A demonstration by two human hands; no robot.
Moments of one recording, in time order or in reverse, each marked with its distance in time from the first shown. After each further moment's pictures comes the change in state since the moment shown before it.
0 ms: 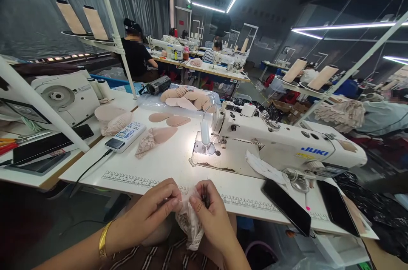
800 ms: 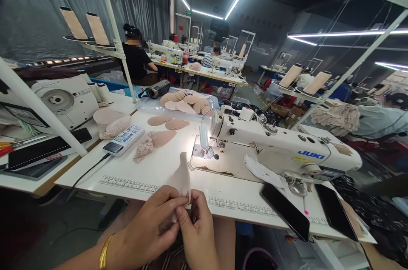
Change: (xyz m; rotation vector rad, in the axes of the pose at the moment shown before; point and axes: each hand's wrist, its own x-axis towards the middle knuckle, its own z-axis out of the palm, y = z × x) left_hand -0.008 -0.004 0.017 0.180 0.147 0.212; right_hand -0.021 -0.007 0.049 0.146 0.165 -0.007
